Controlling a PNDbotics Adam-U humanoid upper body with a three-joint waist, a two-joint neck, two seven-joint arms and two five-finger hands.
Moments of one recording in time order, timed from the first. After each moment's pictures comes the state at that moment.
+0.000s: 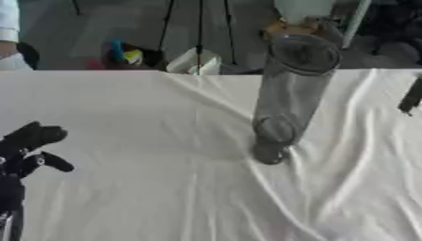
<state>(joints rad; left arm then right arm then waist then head) -0.27 0.17 -0.15 -1.98 -0.32 -0.41 0.13 -0.93 -0.73 -0.03 -1.87 -0.57 0.03 -0.34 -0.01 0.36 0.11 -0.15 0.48</state>
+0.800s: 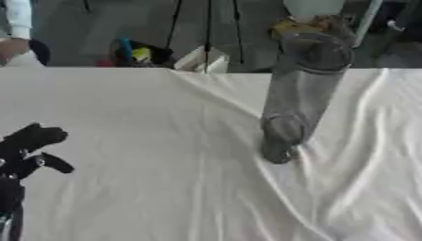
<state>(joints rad) -0.27 0.18 -0.16 -1.98 -0.32 -0.42 0.12 -1.09 -0.69 -0.01 -1.63 -0.42 -0.11 -0.42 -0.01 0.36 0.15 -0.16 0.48</state>
